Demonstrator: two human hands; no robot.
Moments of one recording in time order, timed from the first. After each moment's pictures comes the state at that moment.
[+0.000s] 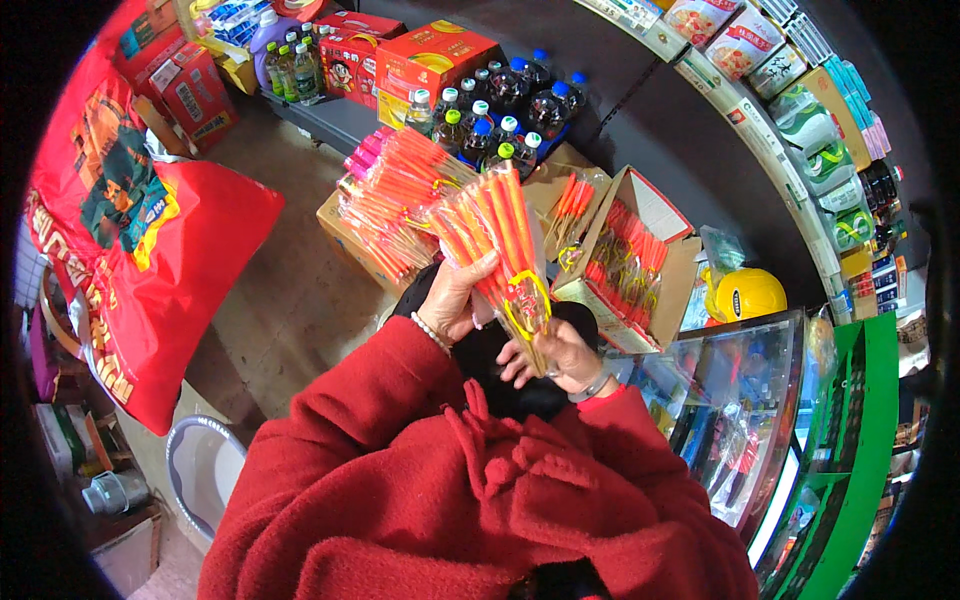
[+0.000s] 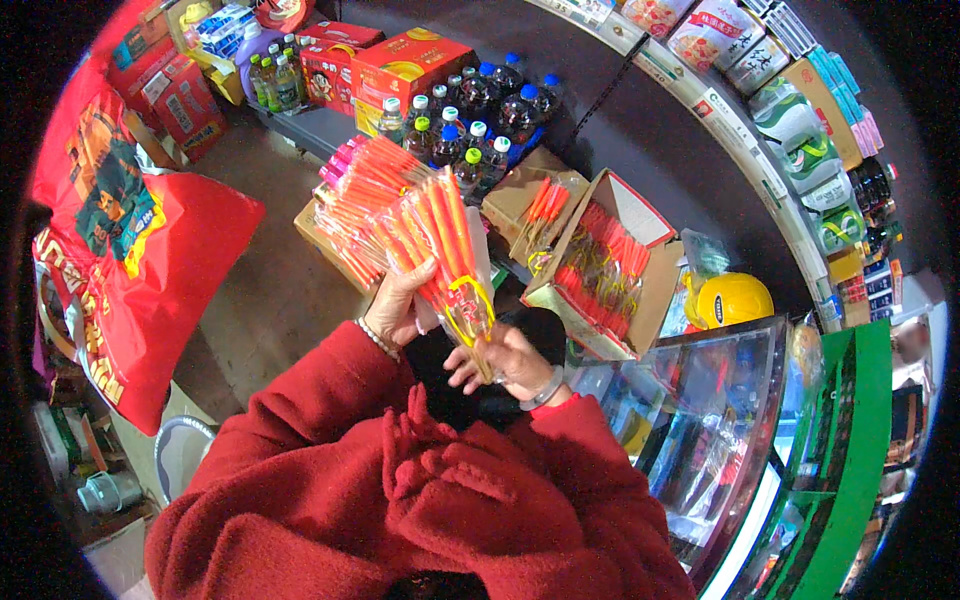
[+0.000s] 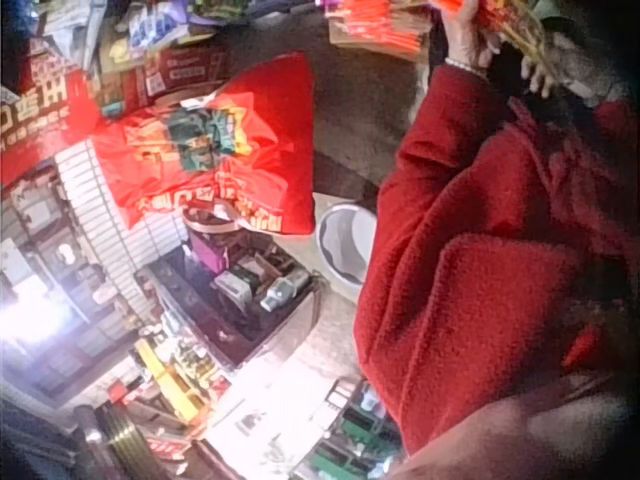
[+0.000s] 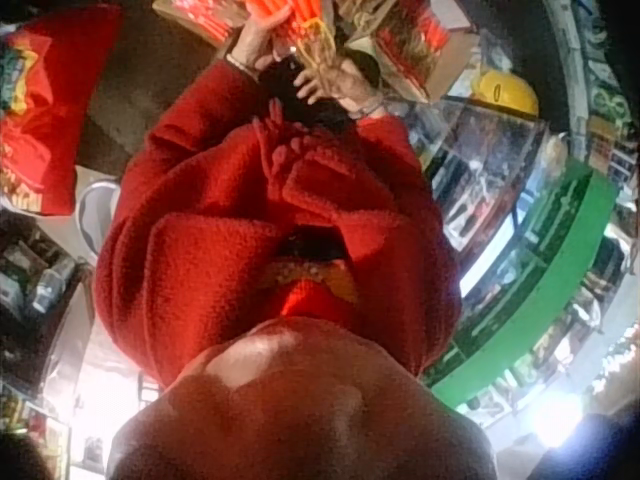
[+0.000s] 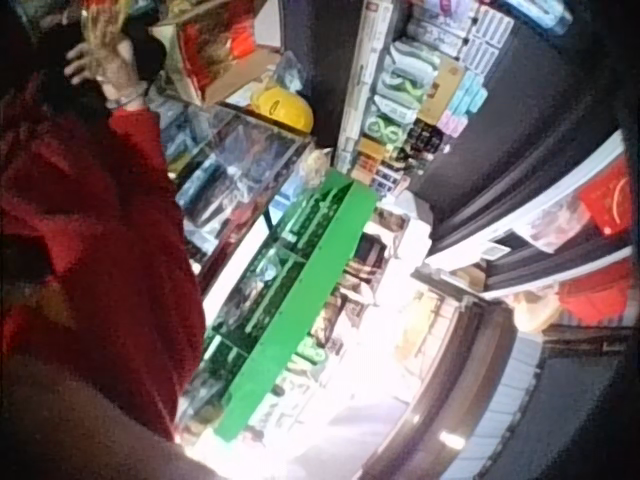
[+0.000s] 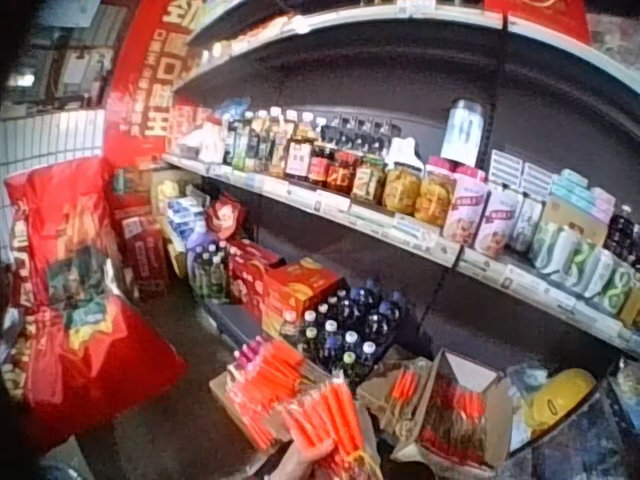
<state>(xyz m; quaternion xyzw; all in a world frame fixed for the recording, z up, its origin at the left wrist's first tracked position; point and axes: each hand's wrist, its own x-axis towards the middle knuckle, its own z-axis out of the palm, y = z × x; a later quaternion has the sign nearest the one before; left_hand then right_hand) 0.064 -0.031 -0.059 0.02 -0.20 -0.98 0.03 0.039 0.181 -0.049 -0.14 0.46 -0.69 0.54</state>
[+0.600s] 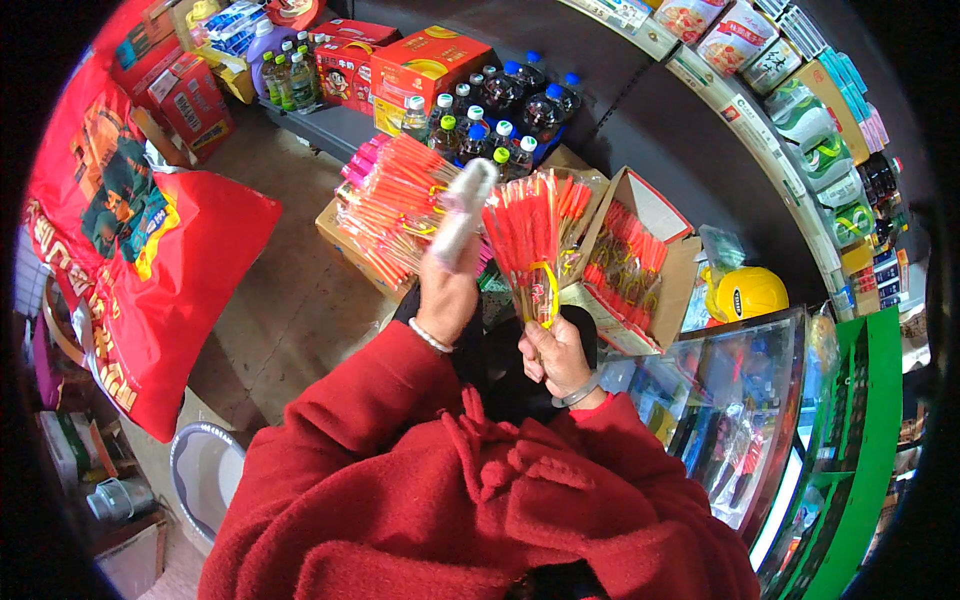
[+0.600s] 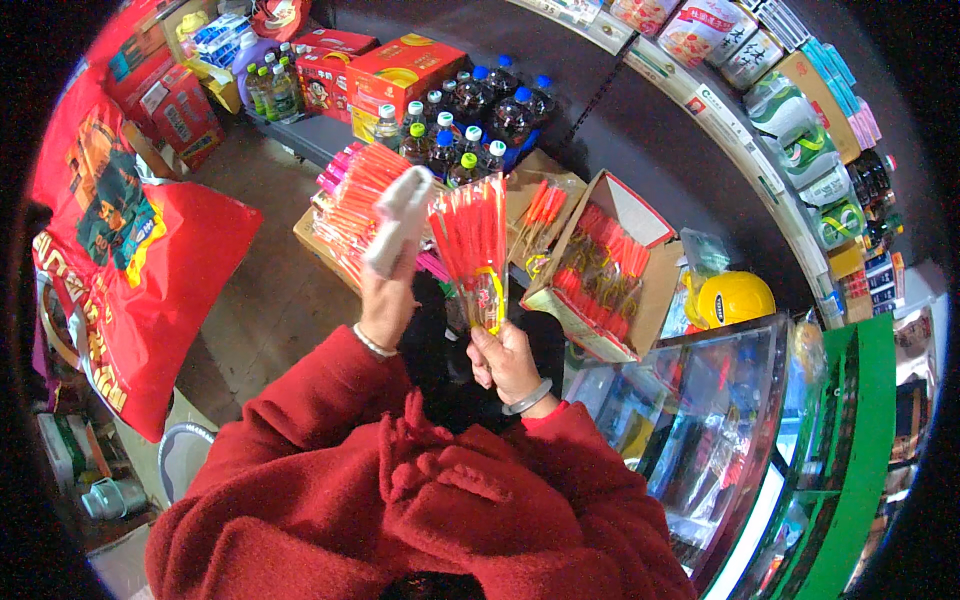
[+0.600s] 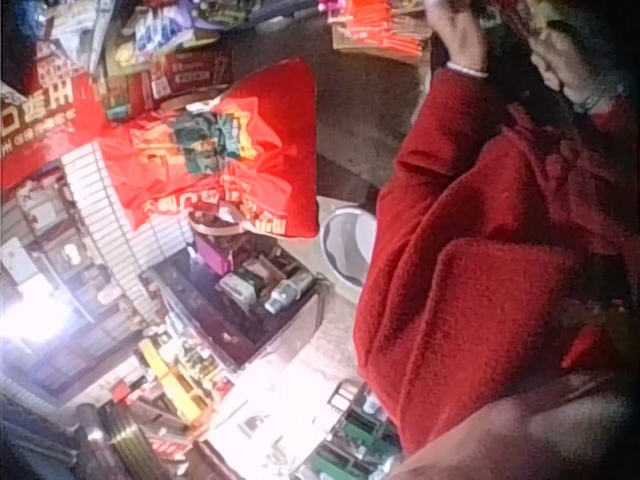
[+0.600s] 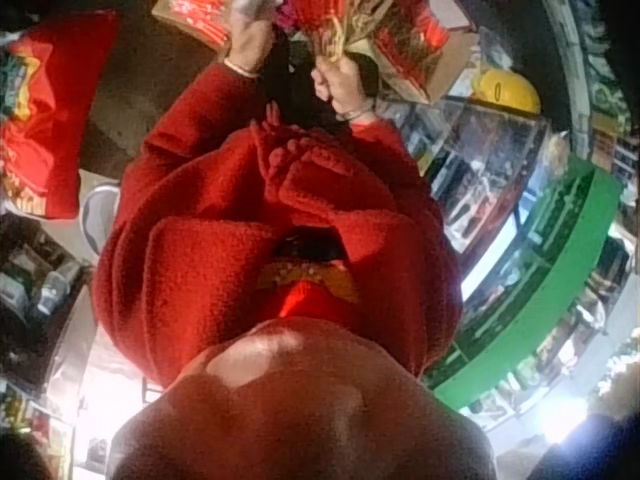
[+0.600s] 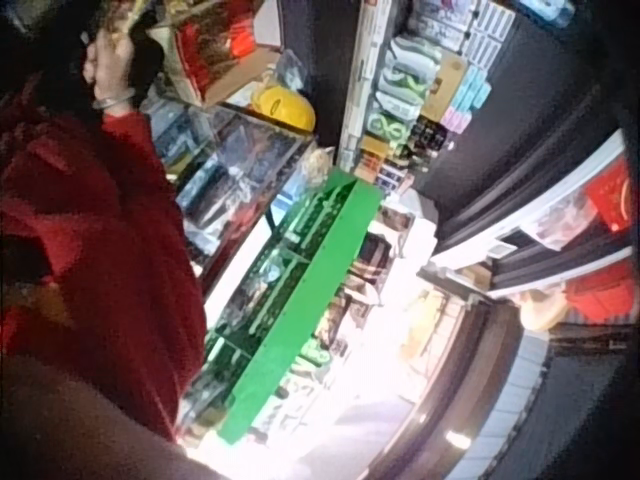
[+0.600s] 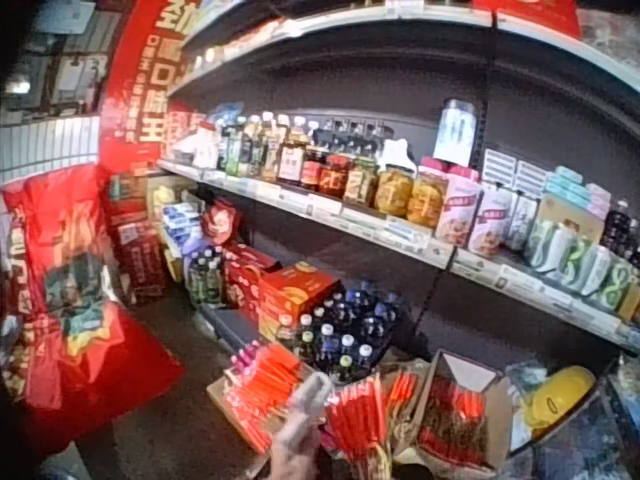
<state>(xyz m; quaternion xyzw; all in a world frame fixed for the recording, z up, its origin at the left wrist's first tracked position) 0.050 -0.038 -0.056 0.05 -0.56 -0.76 0.33 0.054 0.166 -0.051 -0.06 0.56 -0.73 0.38</state>
